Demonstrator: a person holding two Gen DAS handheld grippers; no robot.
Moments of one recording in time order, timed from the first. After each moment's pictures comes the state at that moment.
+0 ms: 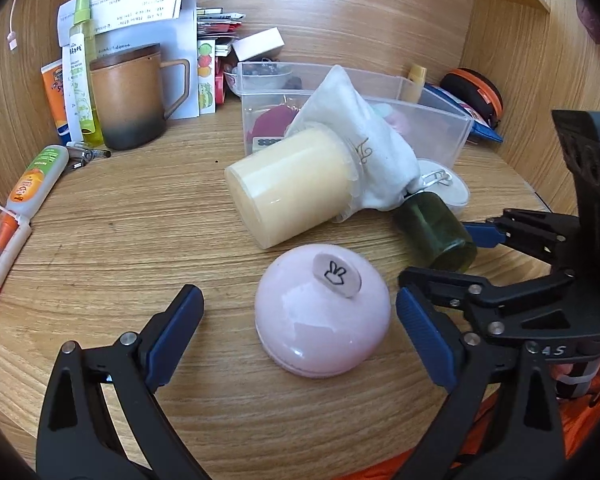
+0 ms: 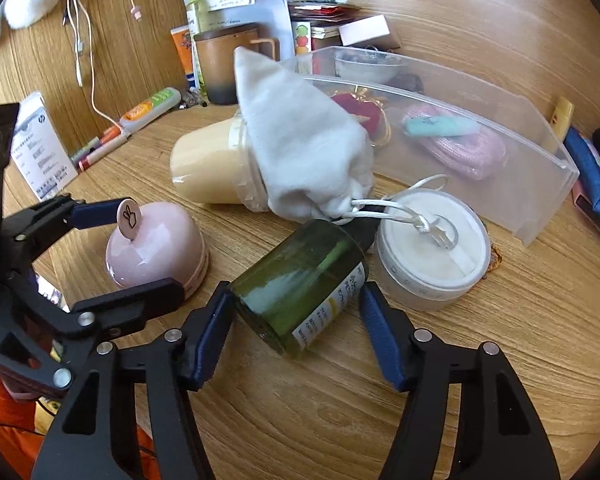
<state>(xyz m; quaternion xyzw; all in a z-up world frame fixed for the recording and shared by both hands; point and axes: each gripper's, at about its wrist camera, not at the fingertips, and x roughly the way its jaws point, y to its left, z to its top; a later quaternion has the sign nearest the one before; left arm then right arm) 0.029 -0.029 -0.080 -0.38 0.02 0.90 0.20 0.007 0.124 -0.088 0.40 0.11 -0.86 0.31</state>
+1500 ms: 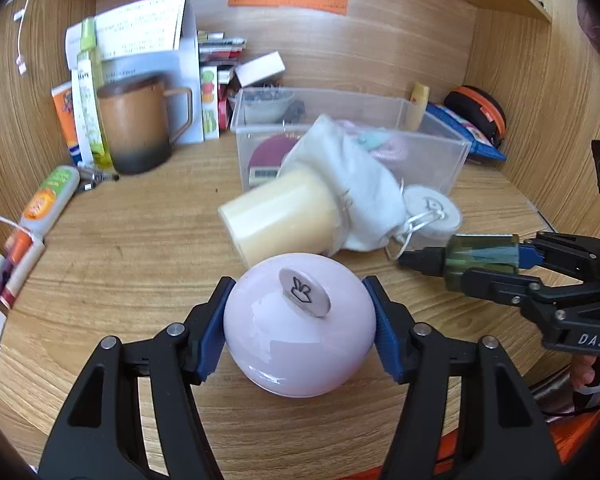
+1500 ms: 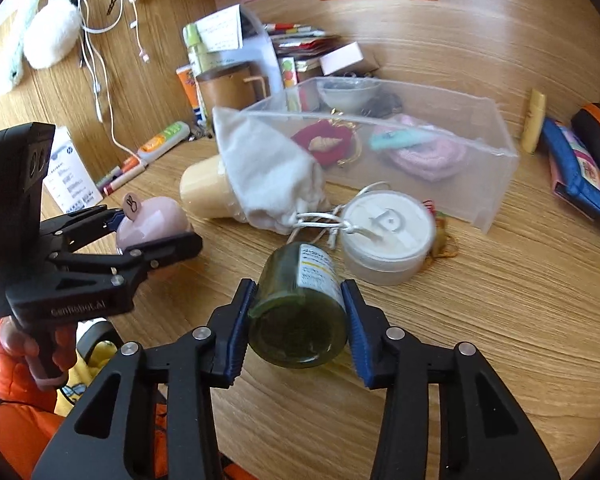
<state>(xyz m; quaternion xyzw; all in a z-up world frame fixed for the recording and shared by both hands) 0.033 -0.014 -0.053 -0.35 0.02 0.92 0.18 0.025 0.174 -0.059 0.37 0.06 -0.87 0.32</state>
